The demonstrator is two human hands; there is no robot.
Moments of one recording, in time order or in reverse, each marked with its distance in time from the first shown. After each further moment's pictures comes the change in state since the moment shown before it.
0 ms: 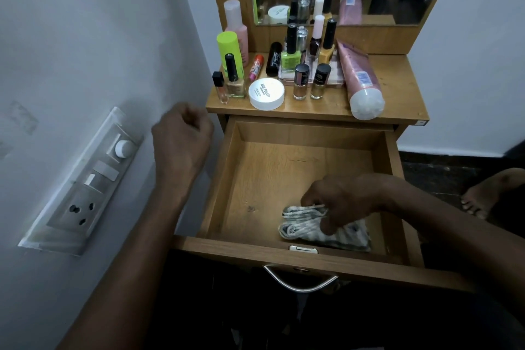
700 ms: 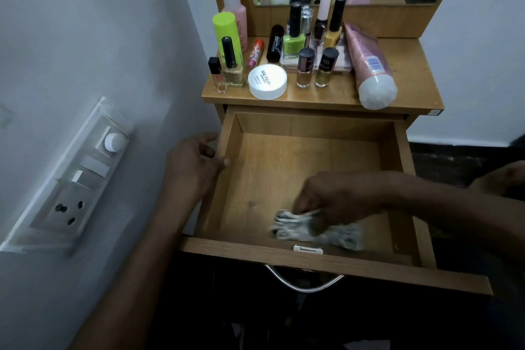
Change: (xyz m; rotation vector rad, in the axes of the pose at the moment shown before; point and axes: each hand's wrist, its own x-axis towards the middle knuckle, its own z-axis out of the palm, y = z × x) left_hand -0.029 -0.019 0.007 -0.035 -0.431 -0.237; right_hand 0.005 -0.015 -0.004 -0.034 0.004 -0.185
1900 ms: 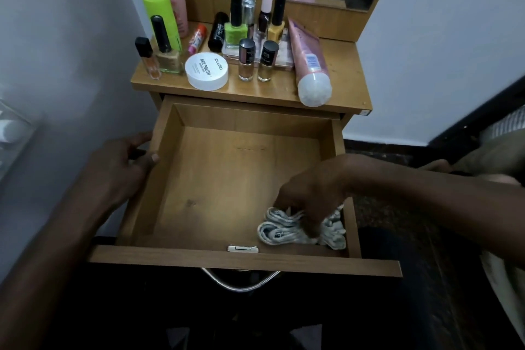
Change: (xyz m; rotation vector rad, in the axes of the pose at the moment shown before) left_hand -0.001 -0.012 0.000 -0.021 -0.196 -0.041; right_hand -0.028 0.021 -0.004 -0.137 -0.370 0.281
